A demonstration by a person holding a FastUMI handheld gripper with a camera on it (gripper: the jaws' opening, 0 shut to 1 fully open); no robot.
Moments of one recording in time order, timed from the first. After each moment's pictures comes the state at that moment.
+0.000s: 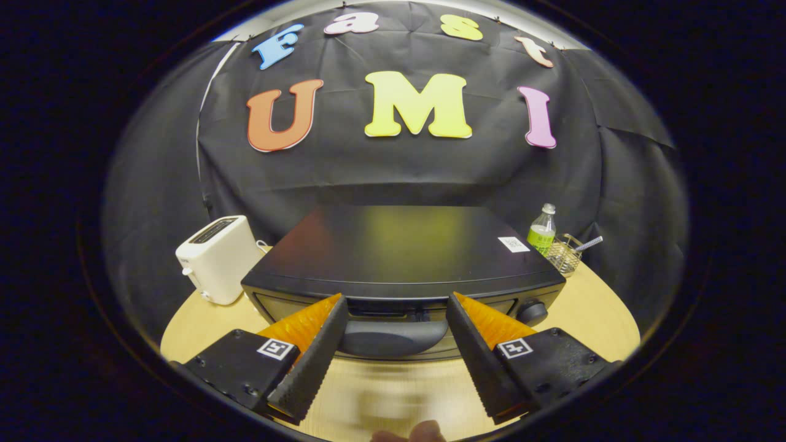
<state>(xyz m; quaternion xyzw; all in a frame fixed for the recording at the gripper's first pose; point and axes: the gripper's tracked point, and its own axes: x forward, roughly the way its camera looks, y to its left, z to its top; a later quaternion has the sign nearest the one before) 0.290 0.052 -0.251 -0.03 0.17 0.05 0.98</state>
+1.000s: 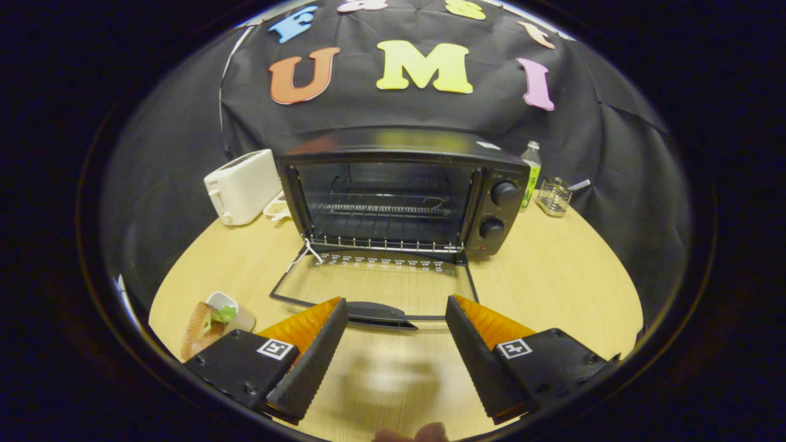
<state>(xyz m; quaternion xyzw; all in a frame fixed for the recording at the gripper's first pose) 0.149 0.020 -0.324 -0.05 0.27 0.08 0.96</state>
